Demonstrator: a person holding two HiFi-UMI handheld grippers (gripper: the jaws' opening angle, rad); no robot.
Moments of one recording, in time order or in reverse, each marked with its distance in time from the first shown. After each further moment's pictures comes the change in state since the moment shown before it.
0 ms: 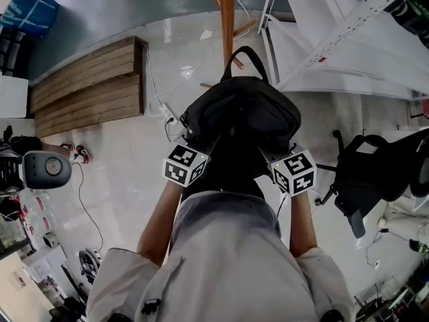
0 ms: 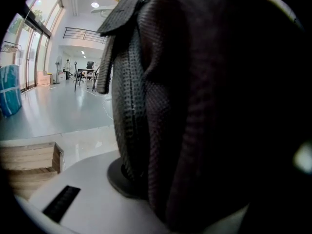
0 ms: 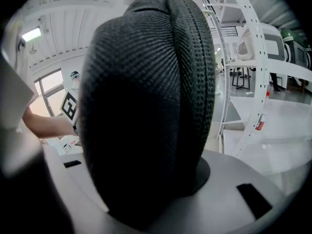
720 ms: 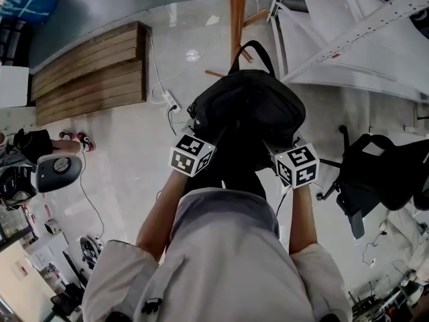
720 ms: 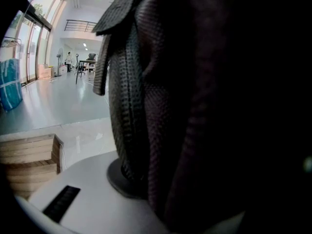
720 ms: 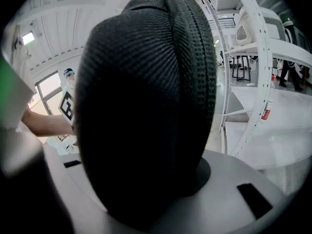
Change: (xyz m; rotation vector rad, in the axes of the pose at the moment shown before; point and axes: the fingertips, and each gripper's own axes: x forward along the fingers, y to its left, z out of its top) left arm 0.036 0.025 -0.028 -0.045 0.078 0.005; right arm 0.041 -0.026 -0.022 0.049 0.056 0.020
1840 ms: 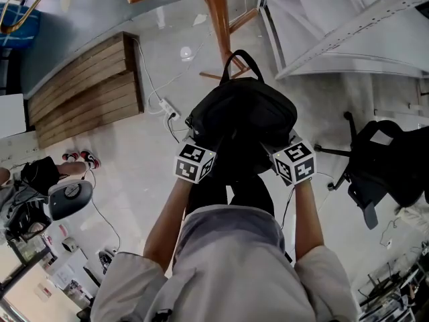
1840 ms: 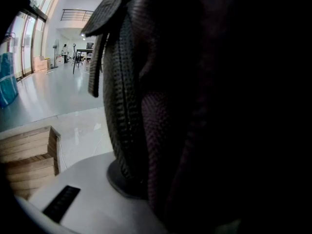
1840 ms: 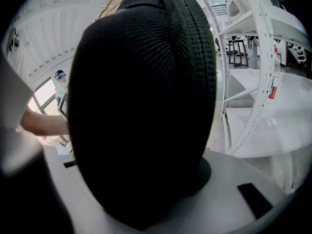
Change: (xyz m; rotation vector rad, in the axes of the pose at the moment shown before) left arm 0.051 0.037 -0.038 -0.020 0.115 -0.028; right arm 0.055 -0.032 -0.031 0.102 0.081 0.015
